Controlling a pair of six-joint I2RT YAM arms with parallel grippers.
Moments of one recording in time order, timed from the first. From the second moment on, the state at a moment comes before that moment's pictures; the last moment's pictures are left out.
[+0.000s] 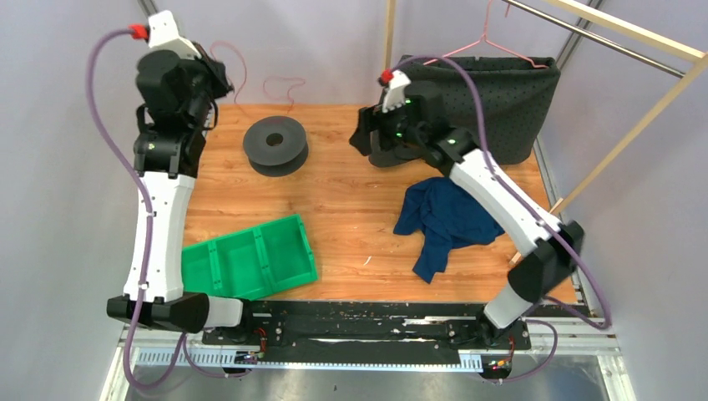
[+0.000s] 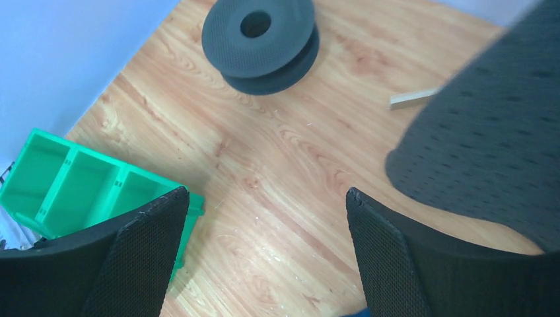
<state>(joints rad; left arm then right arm) -0.07 1.34 1.86 -0.45 -0.11 -0.29 0.59 1.55 1.64 -0.43 -0.19 0.18</state>
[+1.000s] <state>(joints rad) -0.08 0.73 1.33 -0.71 -0.38 -0.42 0.71 2.51 2.15 0.10 -0.19 0.82</state>
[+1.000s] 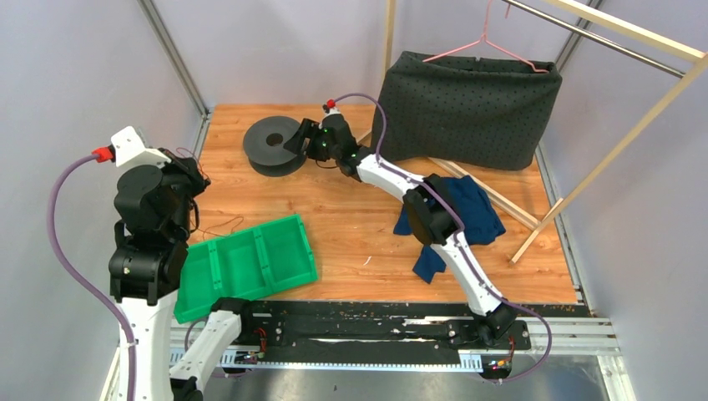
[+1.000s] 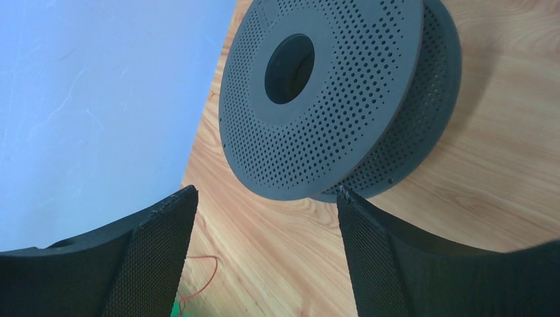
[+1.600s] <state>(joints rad) -0.08 0.76 1.34 -0.77 -0.36 -0.41 0.72 2.68 2.33 0.10 -0.12 0.95</state>
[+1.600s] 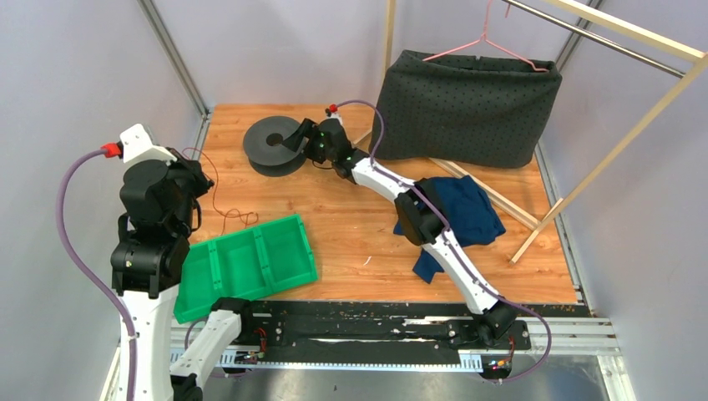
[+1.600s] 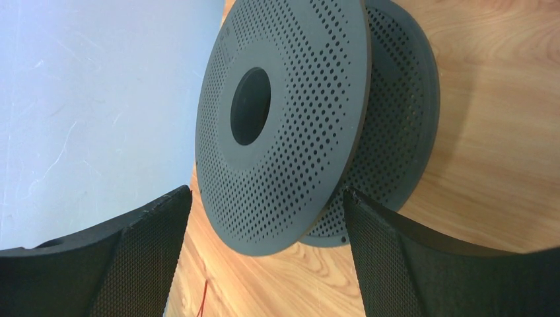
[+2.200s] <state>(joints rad) -0.08 0.77 1.34 -0.77 -0.37 -0.39 0.70 2.85 2.46 0.22 -0.15 1.11</state>
